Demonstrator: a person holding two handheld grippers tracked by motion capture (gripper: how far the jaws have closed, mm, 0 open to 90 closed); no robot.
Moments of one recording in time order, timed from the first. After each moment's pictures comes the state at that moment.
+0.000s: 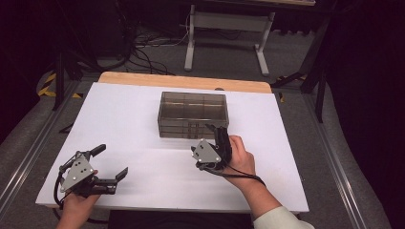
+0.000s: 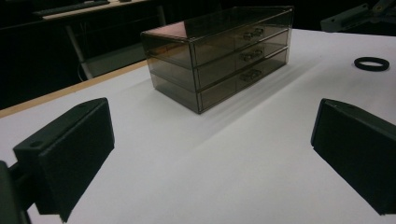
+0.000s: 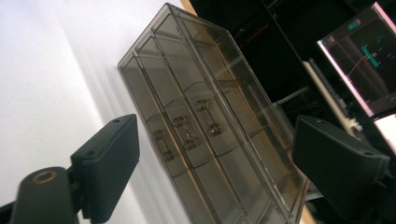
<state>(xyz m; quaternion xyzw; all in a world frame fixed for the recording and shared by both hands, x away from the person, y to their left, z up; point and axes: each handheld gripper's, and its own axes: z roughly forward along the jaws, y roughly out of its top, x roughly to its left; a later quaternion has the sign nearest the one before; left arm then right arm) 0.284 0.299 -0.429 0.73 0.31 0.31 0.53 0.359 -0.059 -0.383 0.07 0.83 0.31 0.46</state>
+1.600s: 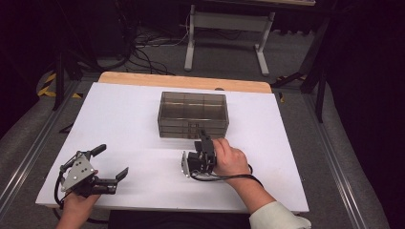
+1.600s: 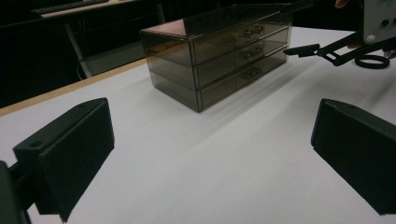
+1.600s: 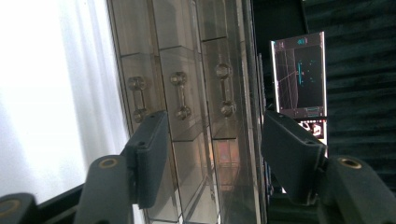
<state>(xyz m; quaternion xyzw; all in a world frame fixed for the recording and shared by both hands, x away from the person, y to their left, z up) 0.285 0.299 -0.430 0.73 0.31 0.31 0.53 0.368 -0.027 -0.441 -0.03 0.79 0.11 0.60</state>
